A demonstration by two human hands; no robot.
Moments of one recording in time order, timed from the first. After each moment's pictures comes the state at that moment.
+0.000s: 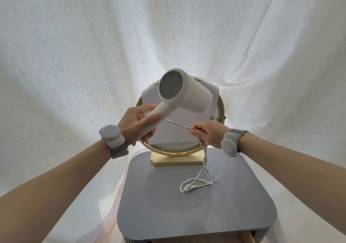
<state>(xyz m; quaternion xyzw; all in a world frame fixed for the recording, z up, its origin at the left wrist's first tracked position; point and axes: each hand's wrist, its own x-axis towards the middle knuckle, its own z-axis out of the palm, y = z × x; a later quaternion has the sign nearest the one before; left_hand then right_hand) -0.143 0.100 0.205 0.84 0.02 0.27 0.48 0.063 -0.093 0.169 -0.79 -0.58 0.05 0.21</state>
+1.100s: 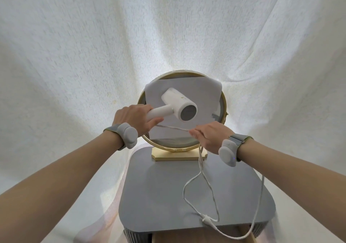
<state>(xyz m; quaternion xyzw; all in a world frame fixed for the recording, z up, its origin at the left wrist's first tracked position) -0.124 0.141 0.176 0.94 0.18 0.29 -0.05 0.026 -0.098 0.164 -0.82 -0.56 -0.06 0.12</state>
